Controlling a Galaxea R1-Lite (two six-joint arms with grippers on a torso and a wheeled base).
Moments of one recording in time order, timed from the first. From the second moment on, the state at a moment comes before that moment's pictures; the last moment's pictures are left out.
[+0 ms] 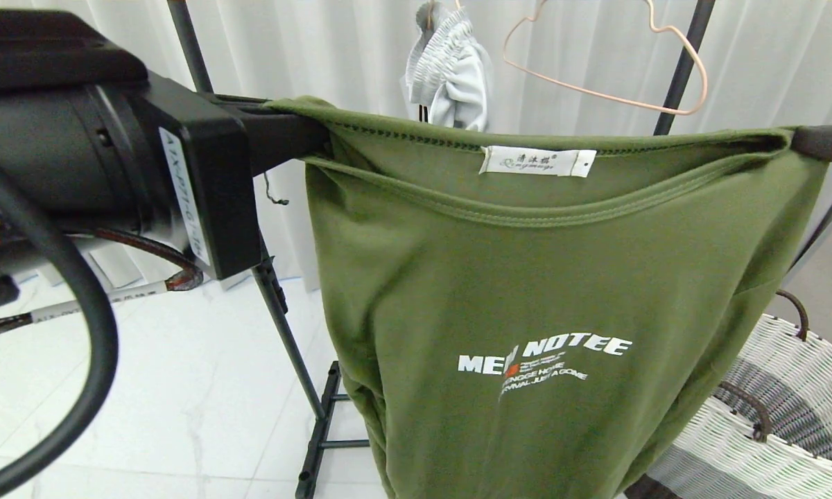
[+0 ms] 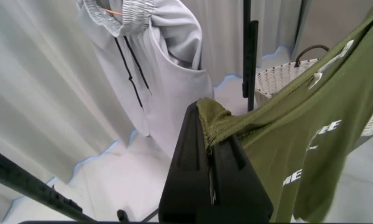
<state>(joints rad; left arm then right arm) -0.97 1.27 -1.21 -0.02 0.36 0.27 0.90 1.08 -1.16 0.10 -0.30 -0.07</state>
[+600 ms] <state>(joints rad) -0.89 1.26 -1.17 -0.02 0.36 0.28 0.82 1.03 -1.09 0.32 -0.33 -0.08</state>
